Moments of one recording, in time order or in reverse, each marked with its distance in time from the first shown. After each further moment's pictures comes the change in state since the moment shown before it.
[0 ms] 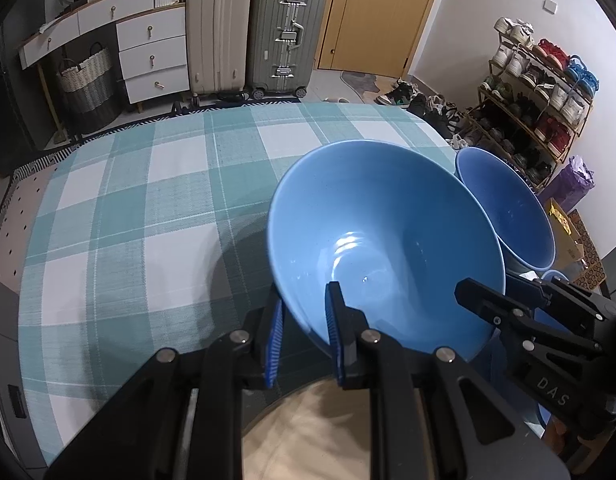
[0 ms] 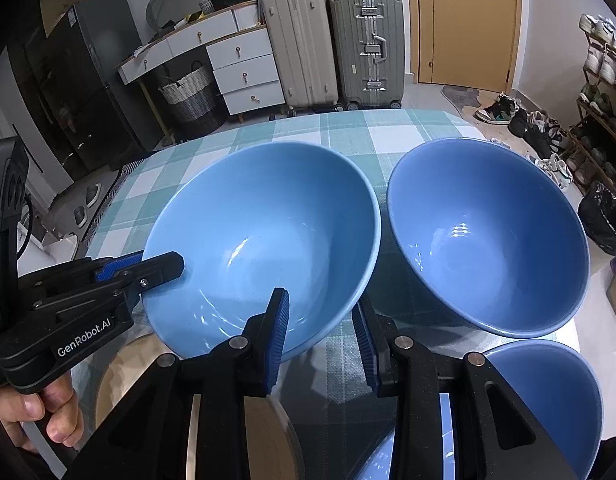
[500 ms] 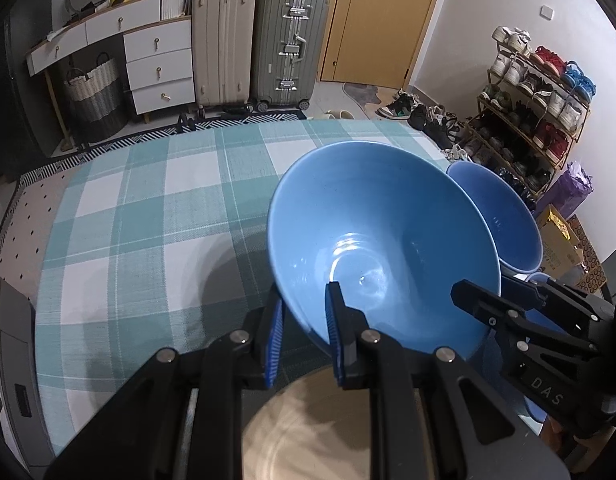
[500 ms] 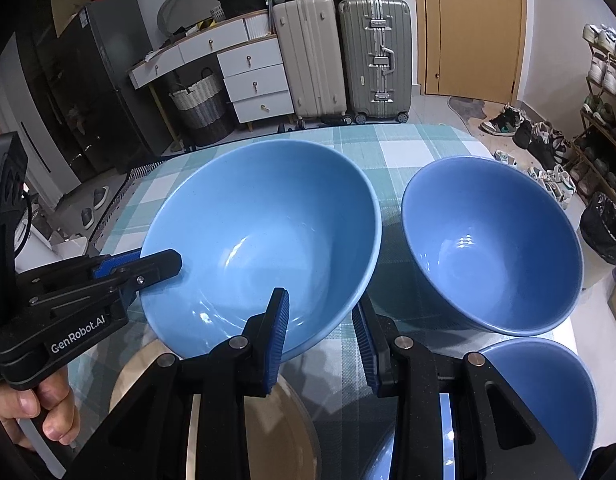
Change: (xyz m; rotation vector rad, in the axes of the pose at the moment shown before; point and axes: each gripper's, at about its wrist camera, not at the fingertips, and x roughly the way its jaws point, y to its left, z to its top) left arm -0.032 0.000 -0.001 0.003 -0.045 0.012; right arm -0.021 0.011 -0.002 -0.020 -0.040 0.018
